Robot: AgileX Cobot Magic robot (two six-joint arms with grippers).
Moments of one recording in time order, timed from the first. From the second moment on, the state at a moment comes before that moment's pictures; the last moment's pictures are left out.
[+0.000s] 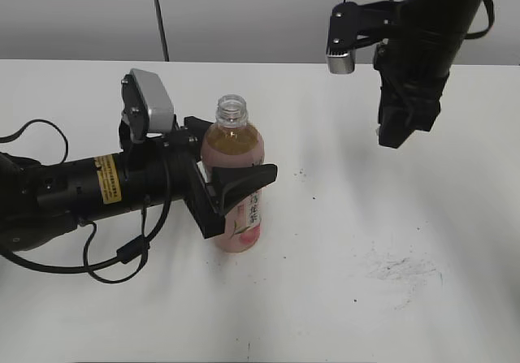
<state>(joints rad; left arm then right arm) -0.42 1.98 -0.68 0.83 -1.21 -0.27 0.39 1.91 -1.57 0.08 1.22 -1.13</state>
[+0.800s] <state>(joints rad) -0.42 1.98 -0.68 0.83 -1.21 -0.27 0.32 1.95 -1.19 0.09 0.80 -0.60</state>
